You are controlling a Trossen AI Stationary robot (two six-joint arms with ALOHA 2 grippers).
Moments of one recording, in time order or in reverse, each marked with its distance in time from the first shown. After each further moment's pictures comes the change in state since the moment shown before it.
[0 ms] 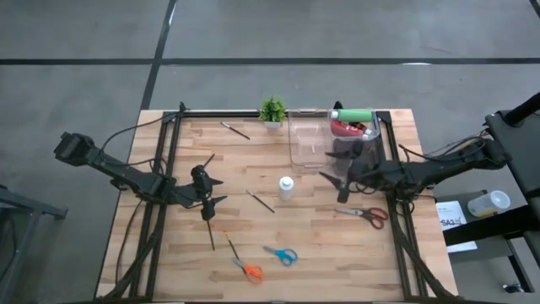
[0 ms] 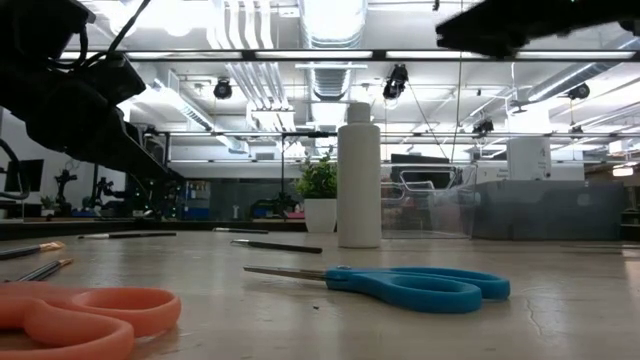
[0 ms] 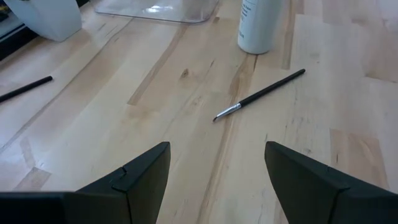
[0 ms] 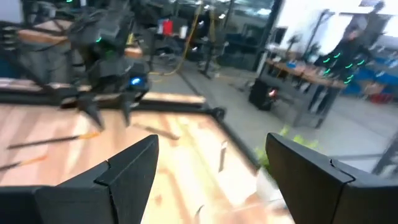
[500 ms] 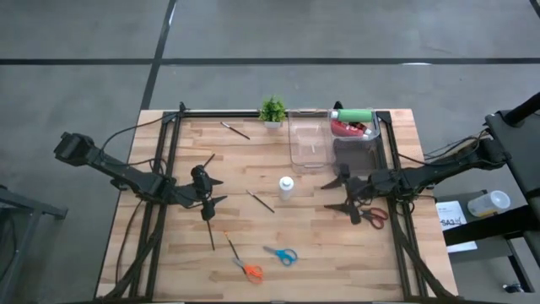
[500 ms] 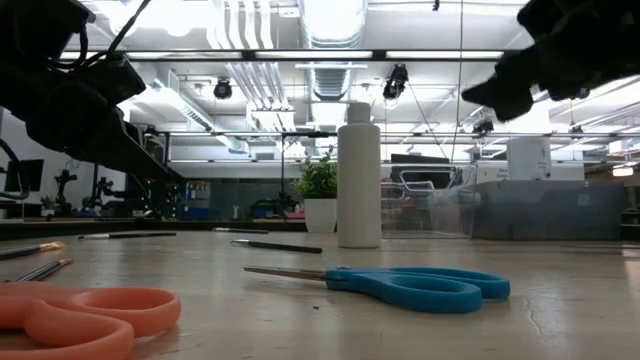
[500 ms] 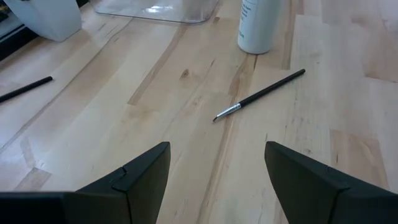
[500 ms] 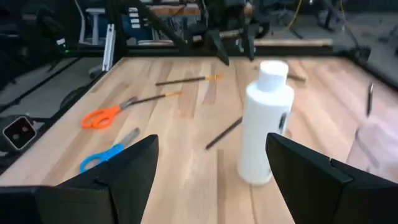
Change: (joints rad) left arm 0.000 0.000 0.000 0.000 0.000 0.000; right arm 0.014 -0.001 -0.190 0.009 -0.448 0.276
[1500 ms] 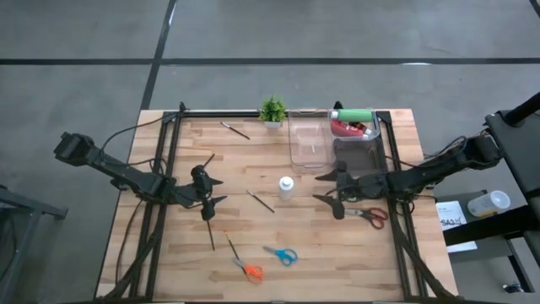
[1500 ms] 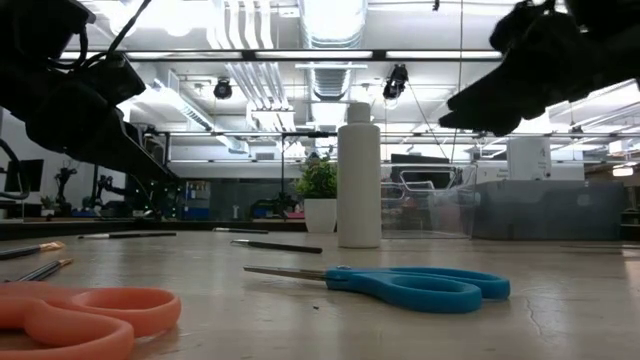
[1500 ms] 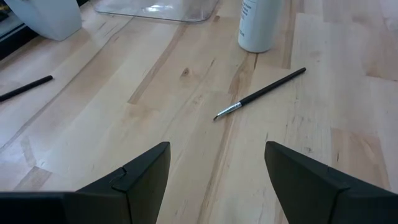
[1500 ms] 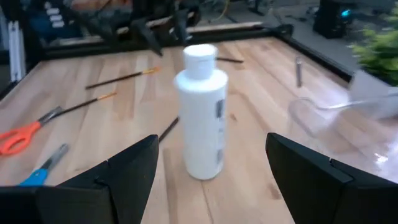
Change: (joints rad) left arm 0.000 0.000 0.000 -0.004 0.000 0.000; right arm 0.001 0.232 0.057 0.102 0.258 0.074
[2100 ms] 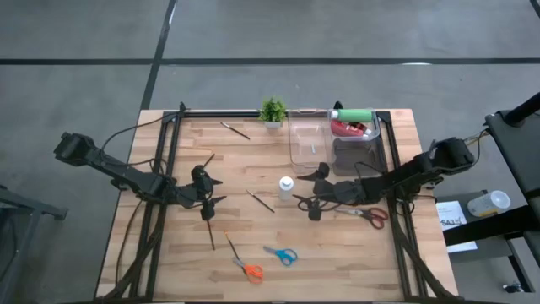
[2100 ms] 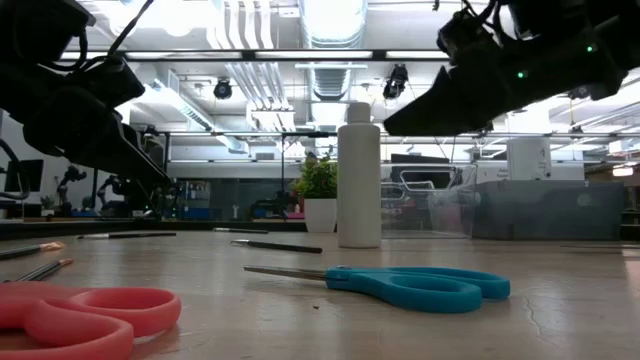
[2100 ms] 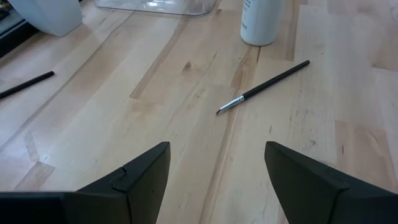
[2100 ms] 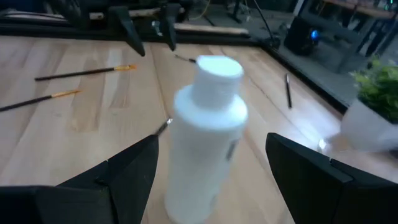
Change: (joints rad) left arm 0.000 0.000 0.000 -0.023 0.000 0.000; right arm -0.005 0.433 0.179 0.257 0.115 -0.164
